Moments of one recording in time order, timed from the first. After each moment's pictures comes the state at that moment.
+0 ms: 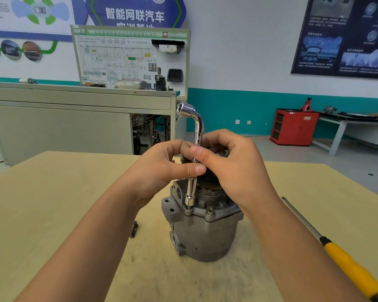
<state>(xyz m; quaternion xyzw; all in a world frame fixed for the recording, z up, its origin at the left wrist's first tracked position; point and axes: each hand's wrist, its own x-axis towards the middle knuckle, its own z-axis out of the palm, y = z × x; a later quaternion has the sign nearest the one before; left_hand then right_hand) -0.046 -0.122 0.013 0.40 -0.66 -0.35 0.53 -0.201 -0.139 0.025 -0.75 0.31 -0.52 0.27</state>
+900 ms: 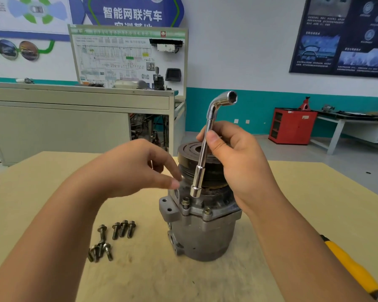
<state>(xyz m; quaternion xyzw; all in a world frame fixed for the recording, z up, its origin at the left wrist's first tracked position) -0.031 -0.089 0.048 0.60 -0.74 -0.14 0.27 -0.201 -0.143 0.026 -0.73 0.24 -0.54 0.34</state>
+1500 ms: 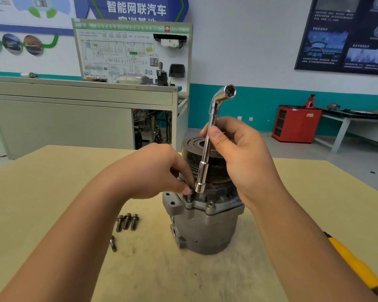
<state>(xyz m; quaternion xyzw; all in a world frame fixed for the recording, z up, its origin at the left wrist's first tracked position) -0.053 -0.094 0.041 0.60 -0.78 -0.08 0.18 -0.201 -0.142 0.025 -0.73 0.24 -0.55 0.33</state>
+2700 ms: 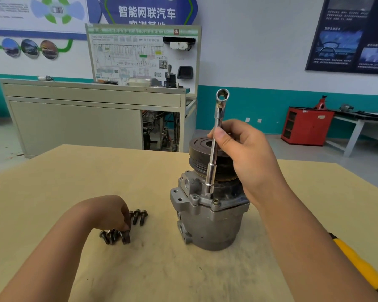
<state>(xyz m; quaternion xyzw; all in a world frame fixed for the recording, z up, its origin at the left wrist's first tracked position) 0.043 -0.093 -0.053 0.80 -0.57 -0.17 -0.06 -0.203 -0.143 0.026 -0.72 0.25 -0.54 0.34</state>
